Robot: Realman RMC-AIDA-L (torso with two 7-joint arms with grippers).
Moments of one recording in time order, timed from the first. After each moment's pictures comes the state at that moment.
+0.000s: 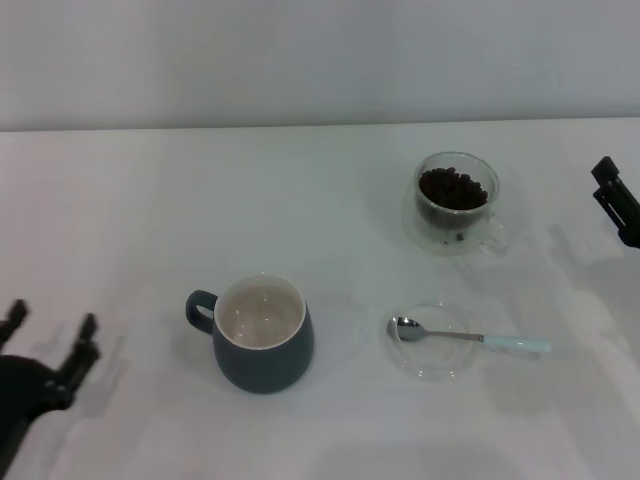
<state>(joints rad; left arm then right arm) -0.17 -2.08 2.82 0.23 -1.07 1.35 -0.05 0.40 2.02 -0.68 0.22 -0.80 -1.49 0.47</state>
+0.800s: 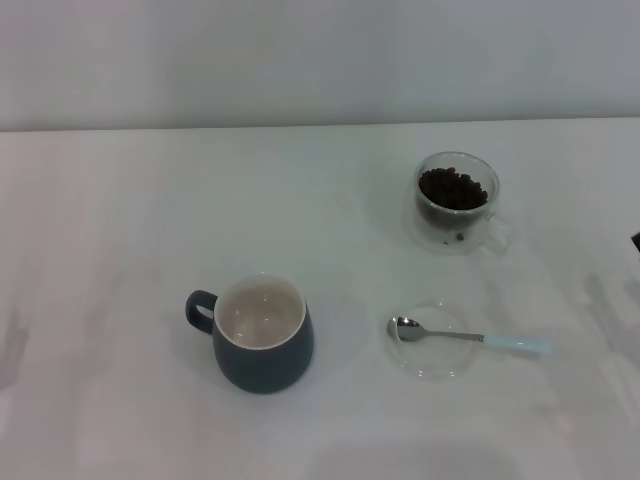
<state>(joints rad) -0.19 -2.08 2.82 0.18 -1.39 1.40 -0.22 0.26 2.01 -0.70 0.30 -0.85 -1.62 0.84</state>
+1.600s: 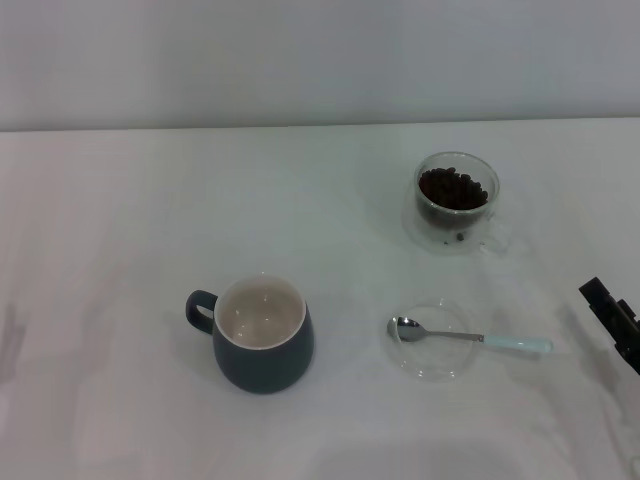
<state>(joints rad) -0.20 -2.08 2.82 0.18 -1.42 1.39 -0.22 0.27 2.02 -0.68 0.39 -0.93 -1.50 0.88</state>
